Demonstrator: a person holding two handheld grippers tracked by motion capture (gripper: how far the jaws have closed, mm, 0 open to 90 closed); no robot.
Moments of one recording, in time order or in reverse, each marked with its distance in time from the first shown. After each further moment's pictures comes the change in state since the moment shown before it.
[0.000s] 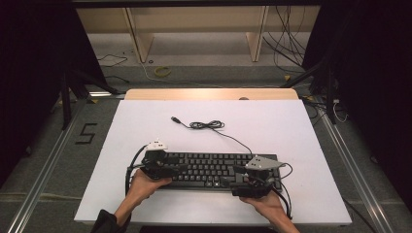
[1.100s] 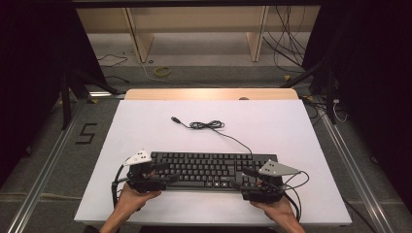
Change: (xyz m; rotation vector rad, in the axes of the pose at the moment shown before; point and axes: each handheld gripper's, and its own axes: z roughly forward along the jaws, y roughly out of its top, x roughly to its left) left arm -0.006 -0.031 -0.036 -0.124 -0.062 -0.013; right arm -0.008 -0.014 -0.027 -0.055 -0.017 -0.001
